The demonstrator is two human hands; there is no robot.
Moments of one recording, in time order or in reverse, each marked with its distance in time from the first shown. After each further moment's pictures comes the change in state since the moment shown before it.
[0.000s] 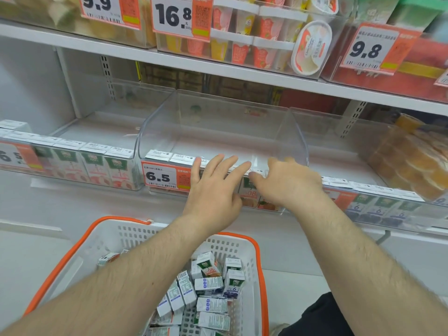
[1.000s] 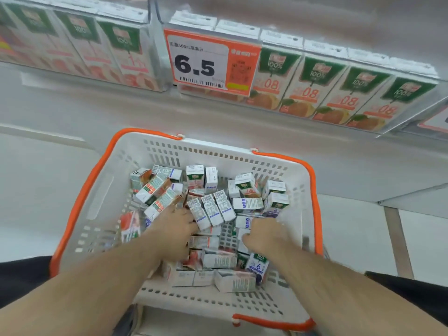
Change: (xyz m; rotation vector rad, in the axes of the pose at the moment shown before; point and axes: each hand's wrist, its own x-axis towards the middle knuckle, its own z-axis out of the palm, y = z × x) left_hand -0.233 -0.152 0.091 0.340 -1.266 0.125; right_hand -0.086 -0.064 0.321 0.022 -0.753 -0.104
